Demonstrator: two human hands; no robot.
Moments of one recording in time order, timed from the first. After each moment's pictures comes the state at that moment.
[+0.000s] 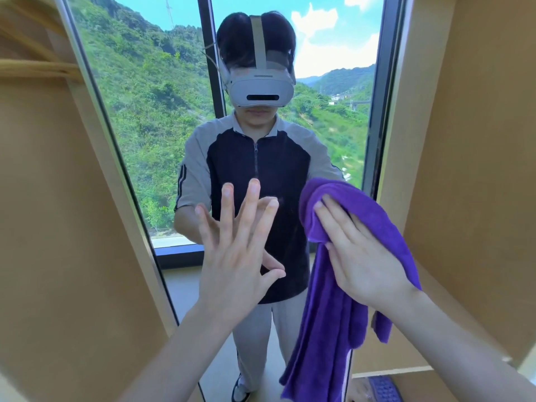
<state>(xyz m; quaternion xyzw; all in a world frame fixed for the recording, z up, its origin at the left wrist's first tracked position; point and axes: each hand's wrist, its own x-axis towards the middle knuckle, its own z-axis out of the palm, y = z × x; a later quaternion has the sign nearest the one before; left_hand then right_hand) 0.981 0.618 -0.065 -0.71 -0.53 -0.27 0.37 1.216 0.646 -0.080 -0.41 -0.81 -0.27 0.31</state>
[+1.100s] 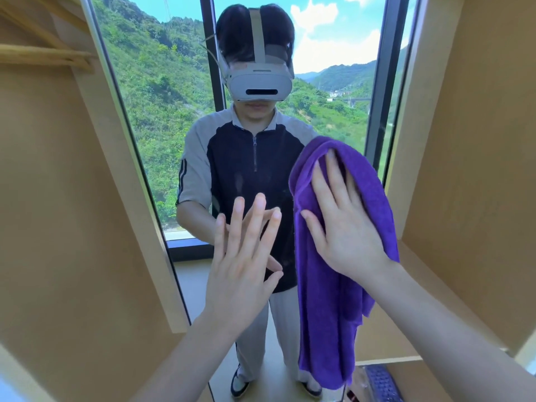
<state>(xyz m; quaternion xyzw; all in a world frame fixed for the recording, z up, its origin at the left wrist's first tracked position) 0.970 0.608 -0.097 -0.73 -0.51 -0.30 0.33 1.171 0.651 -0.050 -0.44 -0.76 -0.26 0.41</state>
